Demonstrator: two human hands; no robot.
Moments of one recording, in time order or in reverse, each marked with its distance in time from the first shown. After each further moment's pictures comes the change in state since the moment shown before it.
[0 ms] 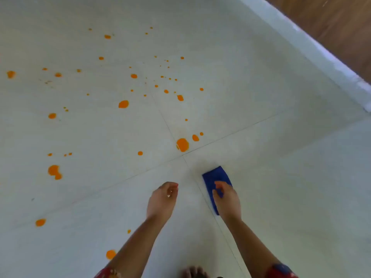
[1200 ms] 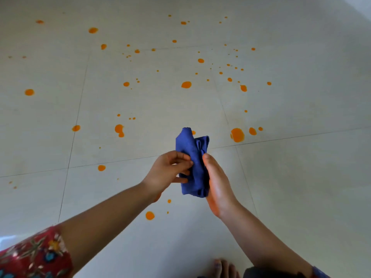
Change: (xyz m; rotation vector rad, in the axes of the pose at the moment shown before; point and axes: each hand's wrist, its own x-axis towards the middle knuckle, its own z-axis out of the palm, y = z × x) left_hand -0.045 -0.023 -0.111 -0.613 -0.010 -0.086; right_hand -0.090 -0.161 0.050 1.015 -0.764 -0.010
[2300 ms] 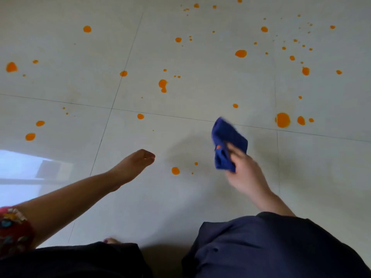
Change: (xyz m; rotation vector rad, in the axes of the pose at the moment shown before) left_hand -0.079 -0.131 -0.120 0.339 0.243 -0.255; right_hand -0.001 0.042 -0.044 -1.450 -0.265 -0.503
